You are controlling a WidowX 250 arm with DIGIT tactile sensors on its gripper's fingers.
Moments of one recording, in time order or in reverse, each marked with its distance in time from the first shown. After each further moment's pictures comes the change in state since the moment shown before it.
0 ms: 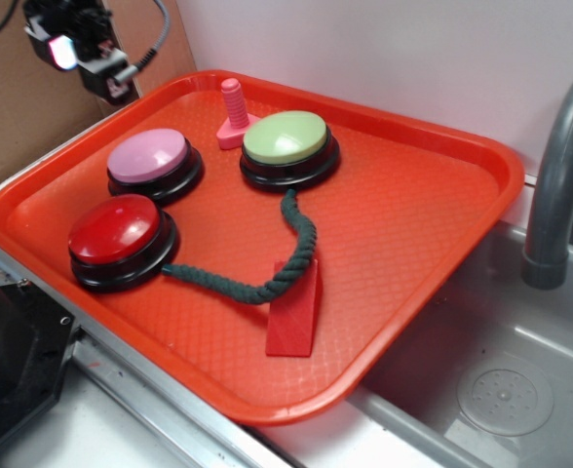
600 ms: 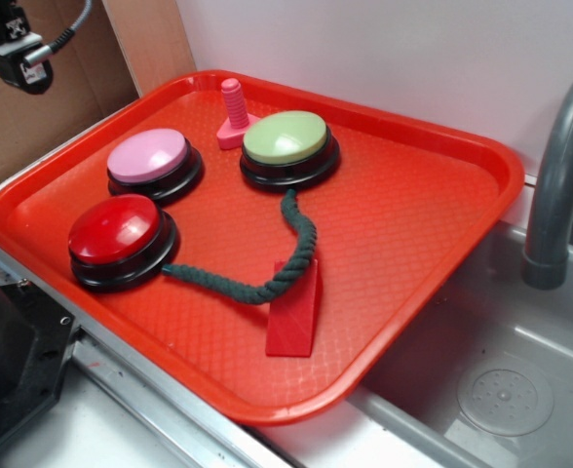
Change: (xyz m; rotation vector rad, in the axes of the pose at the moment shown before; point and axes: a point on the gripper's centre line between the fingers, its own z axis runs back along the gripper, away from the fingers) arm -0.057 0.015 0.040 -0.114 0.030 0.000
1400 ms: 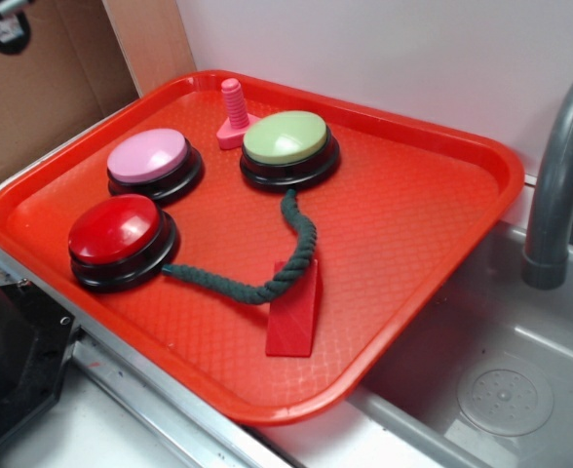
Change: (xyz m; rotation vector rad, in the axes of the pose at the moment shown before) arm -0.012 -0.031 0.035 -0.017 -0.015 0.022
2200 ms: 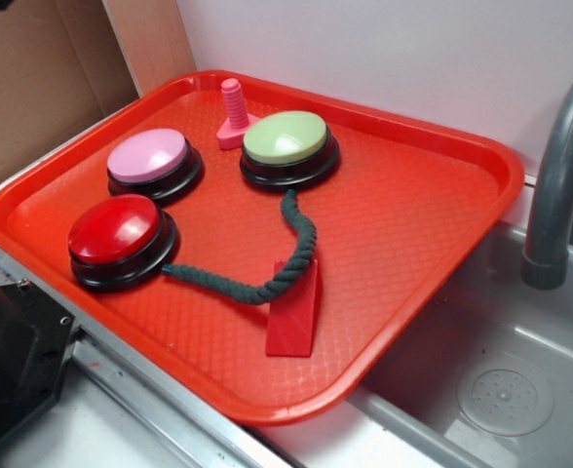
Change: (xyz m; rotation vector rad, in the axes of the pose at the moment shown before) arm -0.032 -0.081 0.059 -0.057 -0.054 -0.019
